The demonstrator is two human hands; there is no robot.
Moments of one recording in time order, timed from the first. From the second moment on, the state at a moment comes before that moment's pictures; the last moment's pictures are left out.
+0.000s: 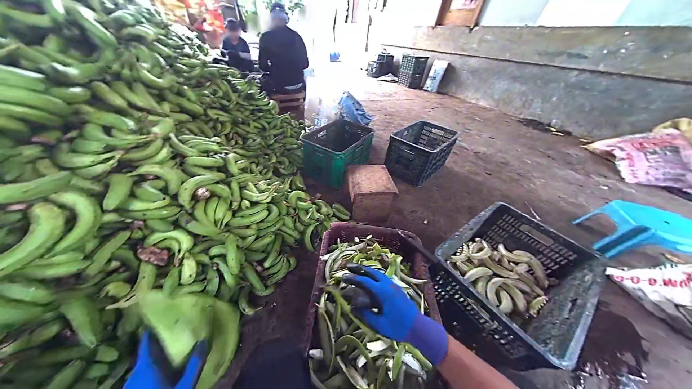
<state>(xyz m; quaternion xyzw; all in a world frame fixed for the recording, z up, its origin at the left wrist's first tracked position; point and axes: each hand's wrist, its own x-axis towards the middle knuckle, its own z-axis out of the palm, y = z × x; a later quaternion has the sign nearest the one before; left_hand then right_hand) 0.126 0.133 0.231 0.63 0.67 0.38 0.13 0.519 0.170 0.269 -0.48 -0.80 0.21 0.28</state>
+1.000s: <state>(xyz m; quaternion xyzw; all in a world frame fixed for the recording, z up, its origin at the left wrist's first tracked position) 0.372 0.221 0.287 0.50 0.39 0.53 0.57 0.572 0.177 0.289 -0.62 -0.56 0.31 0.46</state>
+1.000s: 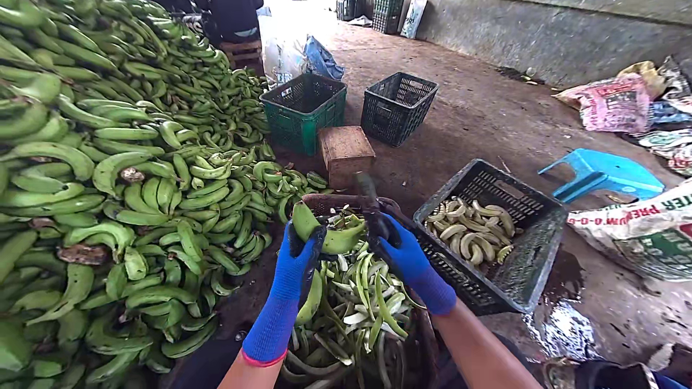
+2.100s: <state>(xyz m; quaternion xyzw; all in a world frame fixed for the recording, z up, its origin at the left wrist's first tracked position) 0.342 0.242 0.274 0.52 0.38 0.40 0.65 0.599 0.182 0.277 -0.65 -0.68 0.15 0.31</state>
